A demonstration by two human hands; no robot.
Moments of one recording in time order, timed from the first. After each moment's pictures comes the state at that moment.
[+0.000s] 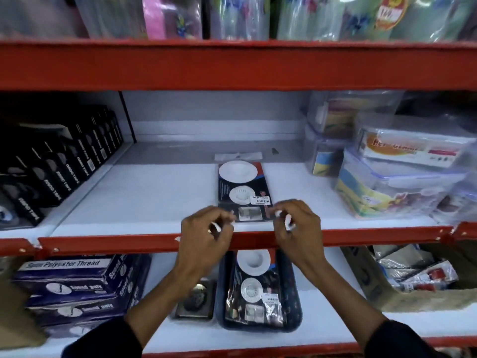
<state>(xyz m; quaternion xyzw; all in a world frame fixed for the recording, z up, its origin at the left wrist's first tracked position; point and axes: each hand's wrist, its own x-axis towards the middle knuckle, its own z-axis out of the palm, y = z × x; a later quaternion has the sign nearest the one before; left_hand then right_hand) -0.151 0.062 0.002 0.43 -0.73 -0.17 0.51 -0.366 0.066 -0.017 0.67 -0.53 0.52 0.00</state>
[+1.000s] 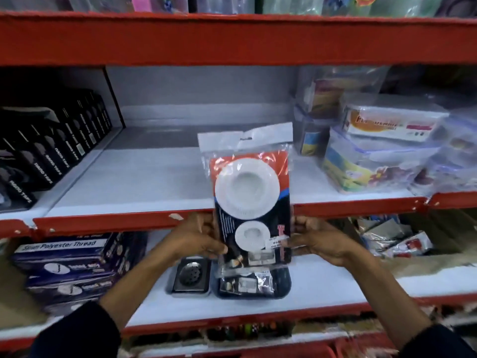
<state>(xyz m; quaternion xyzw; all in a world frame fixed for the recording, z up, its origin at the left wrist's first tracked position) -0.130 0.075 -0.010 0.50 -0.61 -0.57 0.22 -0.428 0.119 -0.029 0.48 -0.55 0.34 -0.59</state>
